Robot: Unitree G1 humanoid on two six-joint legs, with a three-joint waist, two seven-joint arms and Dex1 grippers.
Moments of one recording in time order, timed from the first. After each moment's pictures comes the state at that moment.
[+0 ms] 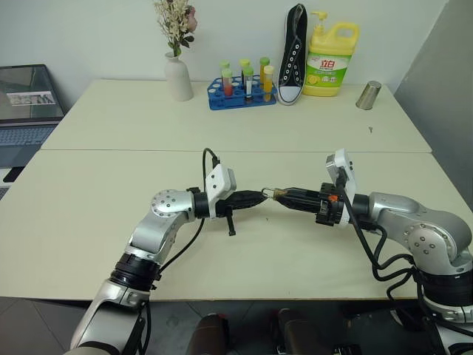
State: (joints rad) left arm -0.51 0.44 -0.20 0.09 -0.36 0.15 -1.03; right arm -0.44 -0.58 -0.02 -0.40 0.88 0.98 0.68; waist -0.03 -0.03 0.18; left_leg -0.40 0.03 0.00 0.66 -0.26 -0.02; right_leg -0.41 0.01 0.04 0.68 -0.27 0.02
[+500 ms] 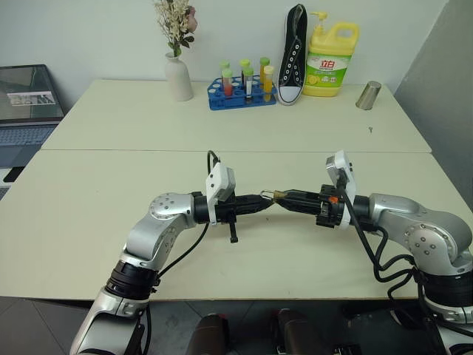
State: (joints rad) left arm -0.46 0.45 -0.18 -0.09 -0.48 0.37 -1.06; right arm -0.44 -0.59 -0.01 -0.40 0.88 0.99 0.69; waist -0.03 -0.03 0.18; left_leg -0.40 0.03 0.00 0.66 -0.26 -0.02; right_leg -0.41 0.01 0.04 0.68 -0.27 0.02
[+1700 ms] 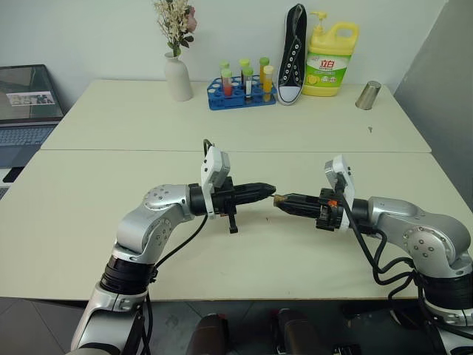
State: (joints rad) left arm -0.50 0.45 -0.12 -0.16 -0.55 0.49 -1.01; right arm -0.42 -0.59 0.00 -0.40 0.86 0.99 0.69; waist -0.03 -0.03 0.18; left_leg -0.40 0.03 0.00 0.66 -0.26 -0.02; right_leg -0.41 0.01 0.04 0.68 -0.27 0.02
